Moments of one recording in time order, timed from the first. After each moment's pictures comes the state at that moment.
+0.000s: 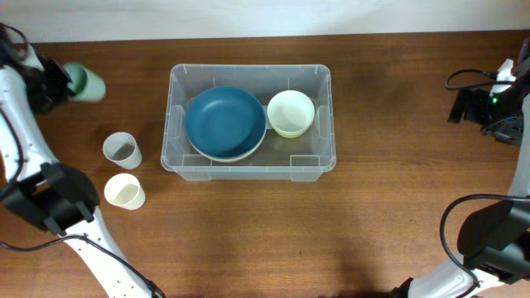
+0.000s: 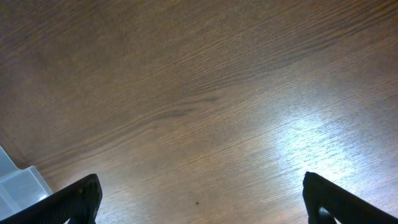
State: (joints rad) left arm 0.47 2.43 2.73 -1.51 0.35 -0.20; right arm -0.44 1.87 1.91 -1.41 -0.03 0.03
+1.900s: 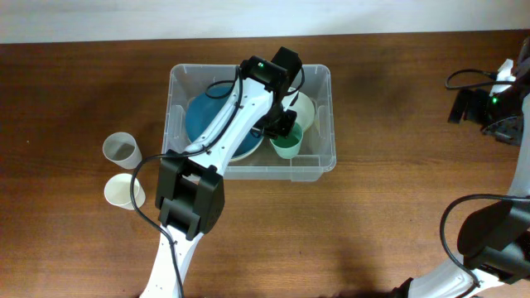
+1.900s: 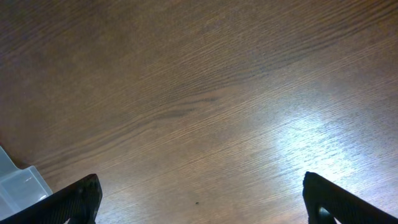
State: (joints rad) left arm -0.54 2.35 2.23 -1.37 0.08 -0.11; right arm -0.44 1.87 1.91 -1.41 -0.03 0.03
